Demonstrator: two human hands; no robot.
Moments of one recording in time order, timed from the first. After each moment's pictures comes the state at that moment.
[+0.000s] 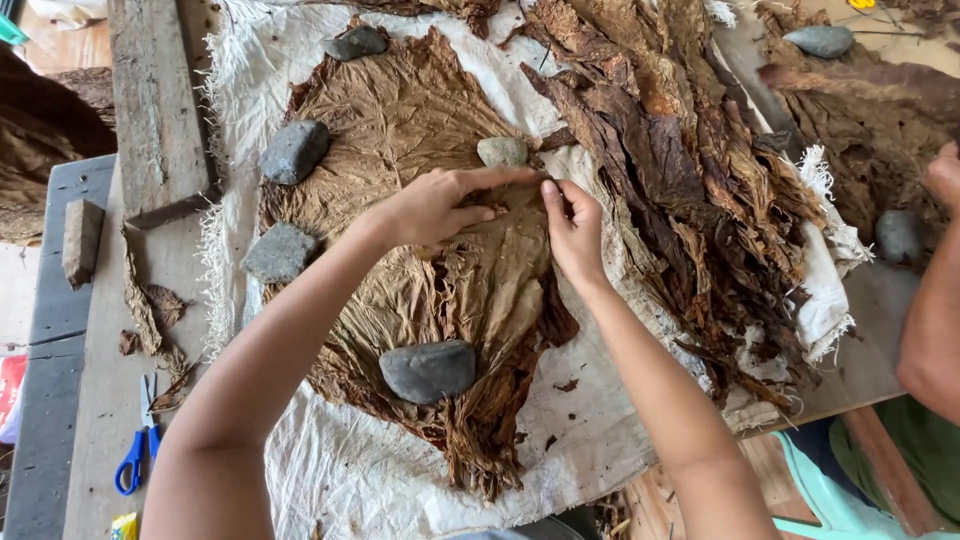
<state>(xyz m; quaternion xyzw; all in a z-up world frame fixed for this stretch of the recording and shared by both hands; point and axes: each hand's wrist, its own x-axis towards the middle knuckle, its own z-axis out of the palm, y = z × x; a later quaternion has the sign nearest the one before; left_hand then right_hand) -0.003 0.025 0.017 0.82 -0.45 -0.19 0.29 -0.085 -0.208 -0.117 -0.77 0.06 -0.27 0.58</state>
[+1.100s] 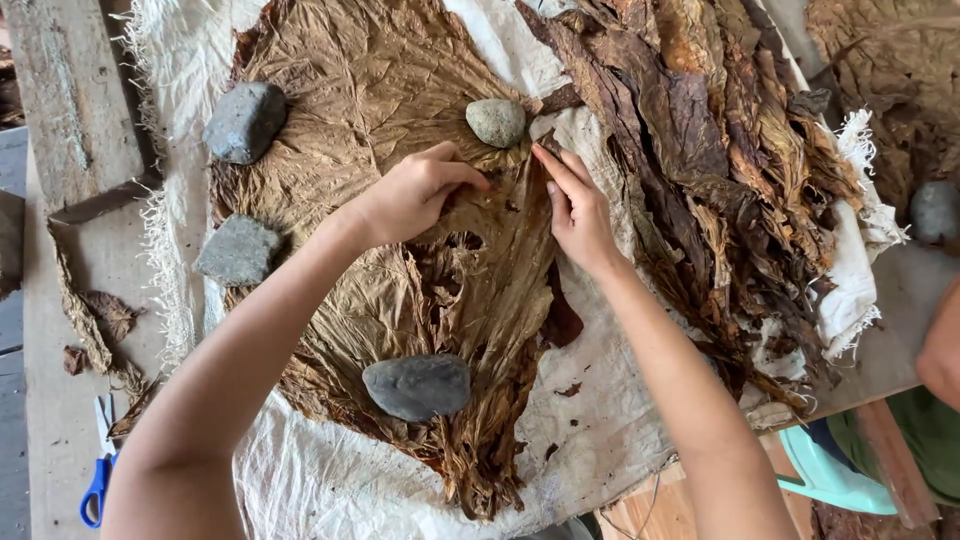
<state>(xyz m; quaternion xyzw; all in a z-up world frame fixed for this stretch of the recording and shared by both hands) 0.047 0.028 -0.061 0.75 -0.50 -0.15 0.40 -0.069 -0.250 -0.166 -0.87 -0.07 -0.27 0.40</state>
